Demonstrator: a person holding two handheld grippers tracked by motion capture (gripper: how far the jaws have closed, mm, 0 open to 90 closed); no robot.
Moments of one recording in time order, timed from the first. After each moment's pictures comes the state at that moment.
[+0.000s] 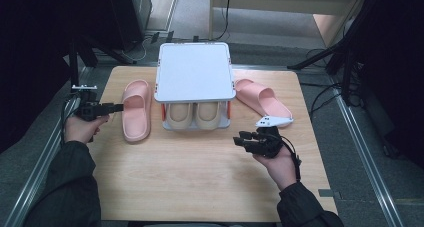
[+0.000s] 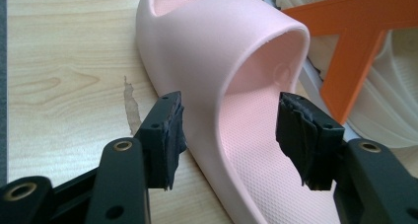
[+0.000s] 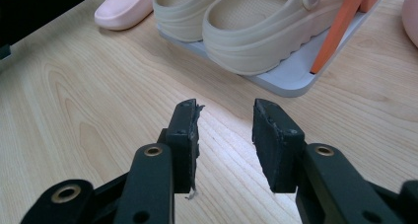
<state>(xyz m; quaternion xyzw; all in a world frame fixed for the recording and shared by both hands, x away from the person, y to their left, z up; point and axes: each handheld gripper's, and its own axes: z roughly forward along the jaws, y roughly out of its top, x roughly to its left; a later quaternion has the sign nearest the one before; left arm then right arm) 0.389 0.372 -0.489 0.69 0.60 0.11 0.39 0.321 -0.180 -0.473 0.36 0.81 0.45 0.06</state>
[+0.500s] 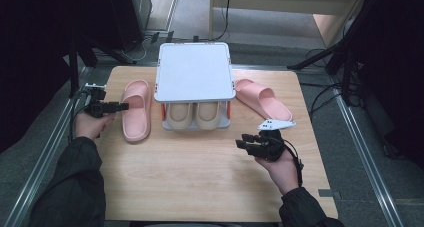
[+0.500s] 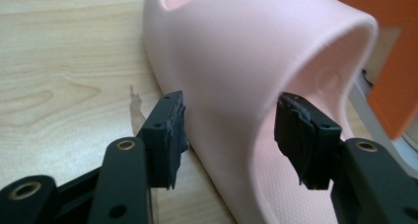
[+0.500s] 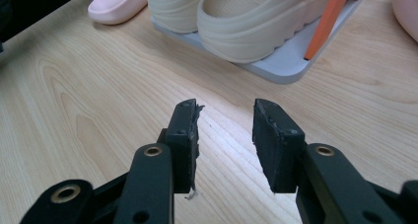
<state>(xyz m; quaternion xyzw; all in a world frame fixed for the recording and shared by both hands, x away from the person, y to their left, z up) 0.418 0.365 -0.510 0.70 0.61 0.12 0.36 0.313 -0.186 -0.477 0.37 0.81 0.45 0.06</state>
